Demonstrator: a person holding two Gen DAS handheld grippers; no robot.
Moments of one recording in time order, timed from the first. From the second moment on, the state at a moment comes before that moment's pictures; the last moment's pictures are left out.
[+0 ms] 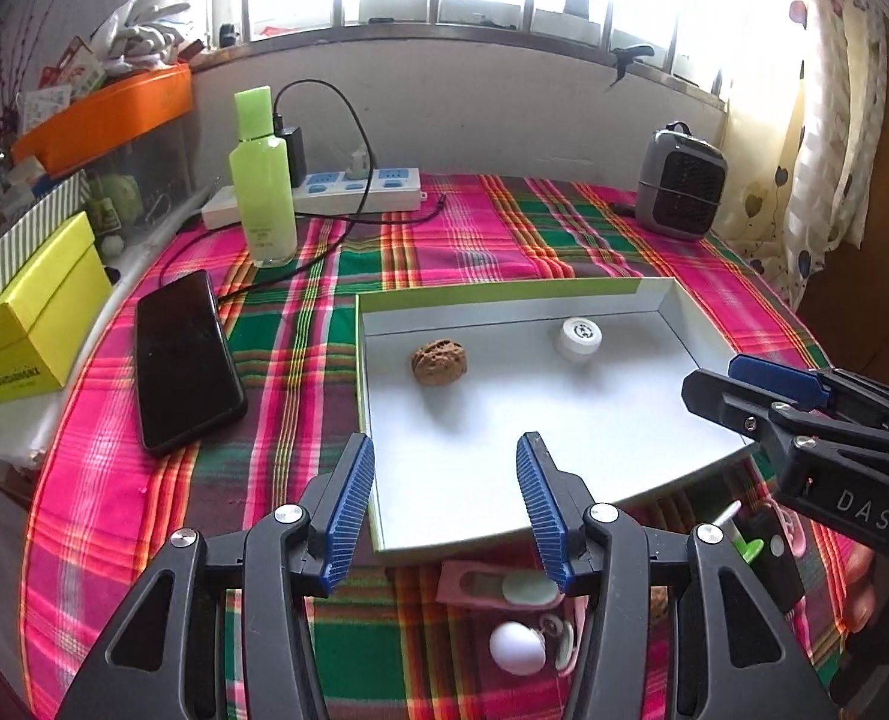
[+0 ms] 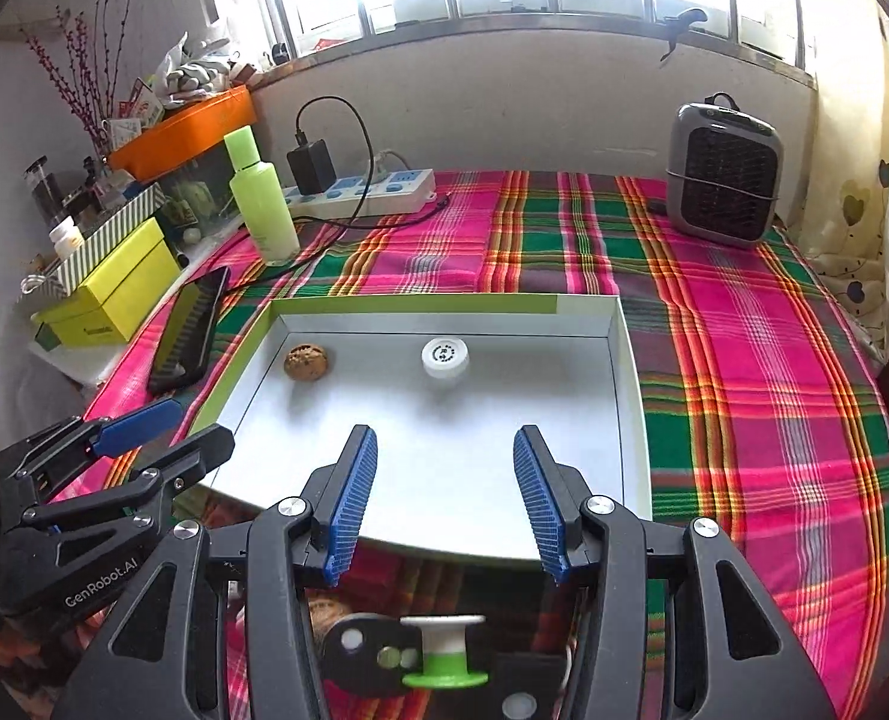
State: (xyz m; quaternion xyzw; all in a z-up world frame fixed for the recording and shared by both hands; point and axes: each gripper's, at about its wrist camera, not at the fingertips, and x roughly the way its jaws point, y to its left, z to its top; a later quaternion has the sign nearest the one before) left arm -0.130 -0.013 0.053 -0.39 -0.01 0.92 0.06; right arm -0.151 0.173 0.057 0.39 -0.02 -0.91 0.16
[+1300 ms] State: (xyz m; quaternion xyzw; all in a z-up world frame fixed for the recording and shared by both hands) left arm -0.060 -0.021 0.018 -0.42 -0.05 0.90 0.09; right arm -0.054 0.220 0.019 0.41 -0.05 -0.90 0.15
